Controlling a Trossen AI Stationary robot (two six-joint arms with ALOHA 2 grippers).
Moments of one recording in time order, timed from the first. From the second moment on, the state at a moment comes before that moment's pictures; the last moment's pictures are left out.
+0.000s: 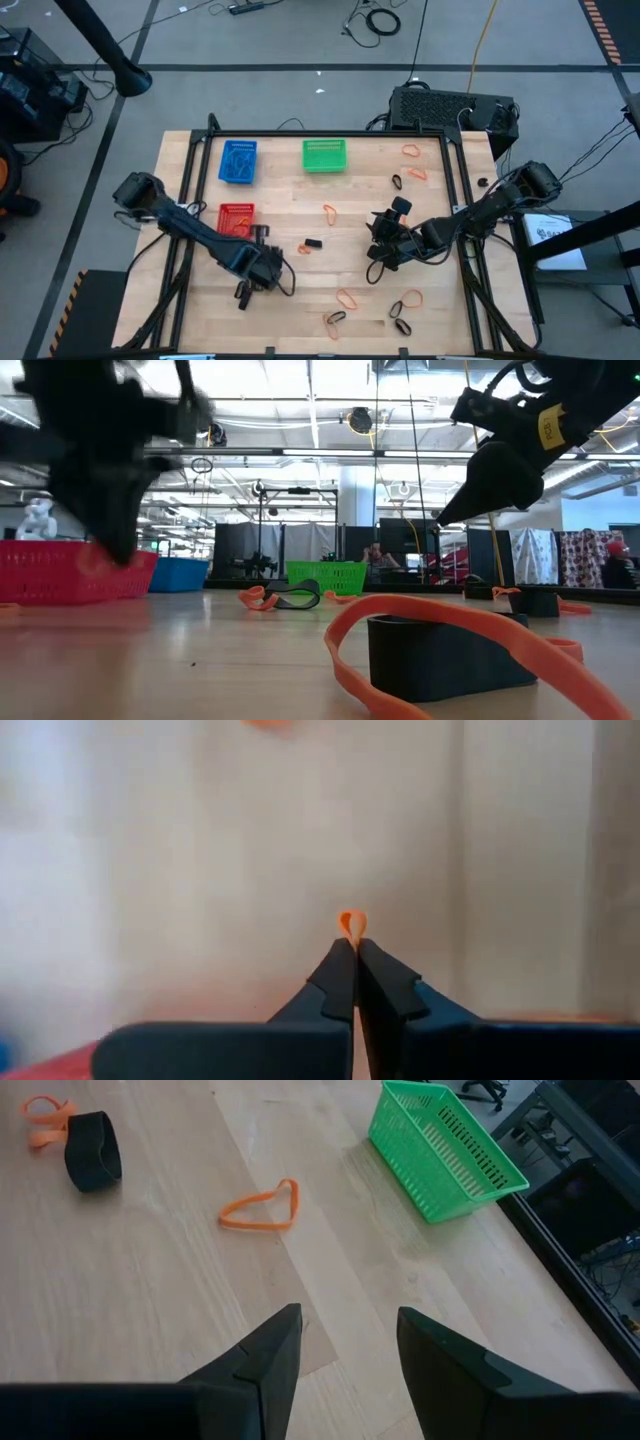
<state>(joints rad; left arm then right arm) -0.49 1.66 1.03 -0.84 -0.30 -0.39 0.40 1.44 0.73 -0.34 0.86 0.51</state>
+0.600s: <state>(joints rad) -0.39 1.40 0.95 -1.26 -0.52 -0.69 0.40 1.44 0.73 -0.34 0.86 0.50</state>
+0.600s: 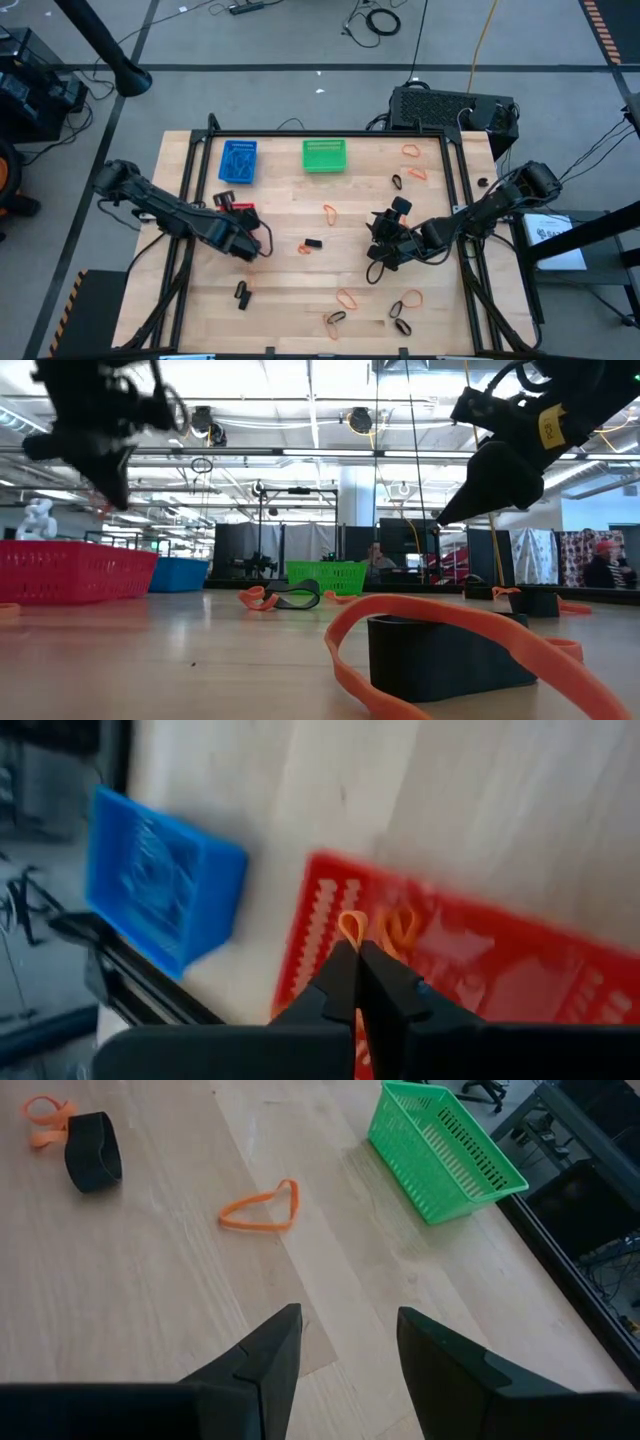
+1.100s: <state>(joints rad) -0.34 1.41 0.80 -1.17 -0.35 -0.72 0.35 1.44 0.73 -0.34 1.07 0.53</state>
